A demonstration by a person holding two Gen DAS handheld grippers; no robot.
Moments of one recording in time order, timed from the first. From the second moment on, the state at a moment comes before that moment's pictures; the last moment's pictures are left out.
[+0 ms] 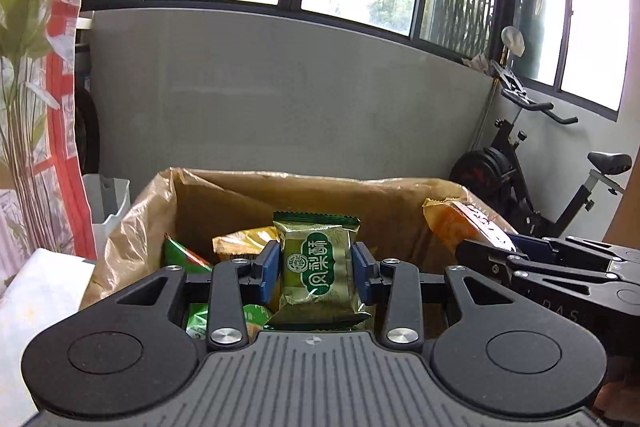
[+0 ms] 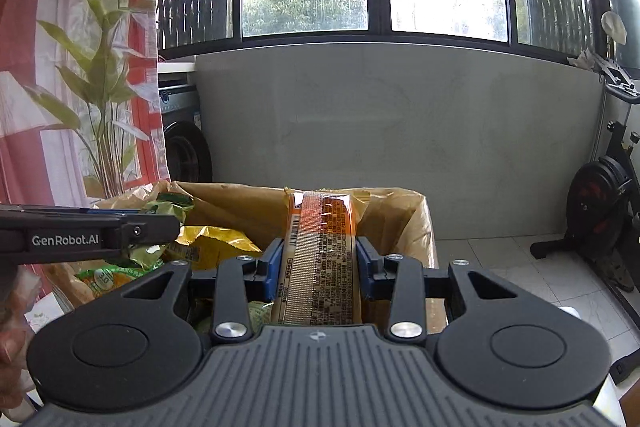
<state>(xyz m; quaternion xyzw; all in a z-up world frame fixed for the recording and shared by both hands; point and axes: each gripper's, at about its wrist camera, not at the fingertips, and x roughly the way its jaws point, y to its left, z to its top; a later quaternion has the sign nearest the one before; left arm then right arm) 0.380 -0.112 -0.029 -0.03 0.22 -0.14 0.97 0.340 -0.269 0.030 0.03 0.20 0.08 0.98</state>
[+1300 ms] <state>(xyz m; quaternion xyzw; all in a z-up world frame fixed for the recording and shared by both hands) 0.256 -0.099 -0.097 -0.03 0.26 -0.12 0.96 0.184 -0.318 -0.060 0.06 0.17 0.07 0.98</state>
